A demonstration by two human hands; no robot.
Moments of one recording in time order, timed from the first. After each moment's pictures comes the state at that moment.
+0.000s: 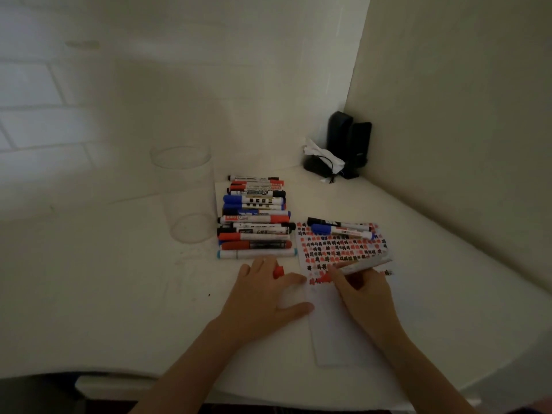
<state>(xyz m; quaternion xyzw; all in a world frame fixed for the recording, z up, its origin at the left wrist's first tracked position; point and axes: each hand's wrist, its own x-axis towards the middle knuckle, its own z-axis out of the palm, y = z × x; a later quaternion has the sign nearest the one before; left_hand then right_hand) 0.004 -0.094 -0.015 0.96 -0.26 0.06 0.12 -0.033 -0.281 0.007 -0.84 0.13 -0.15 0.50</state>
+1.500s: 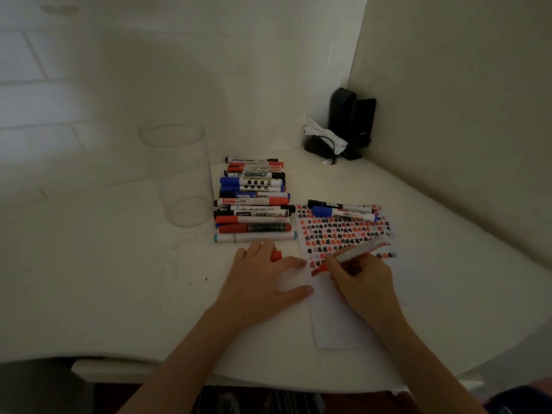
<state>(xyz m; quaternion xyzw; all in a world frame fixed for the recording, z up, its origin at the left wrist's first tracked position) 0.003 -0.094 -0.015 0.96 -0.25 0.05 0.11 -0.031 -0.286 -0.009 -0.88 0.12 -0.15 0.43</state>
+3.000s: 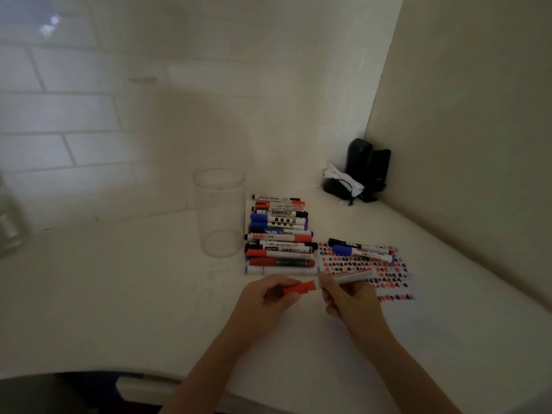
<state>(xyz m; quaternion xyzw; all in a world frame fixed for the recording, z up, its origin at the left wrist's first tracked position) 0.002 -0.057 -0.009 0.81 -0.19 0.05 0.56 -0.024 -0.230 0.022 -0.73 0.09 -0.07 0.67</state>
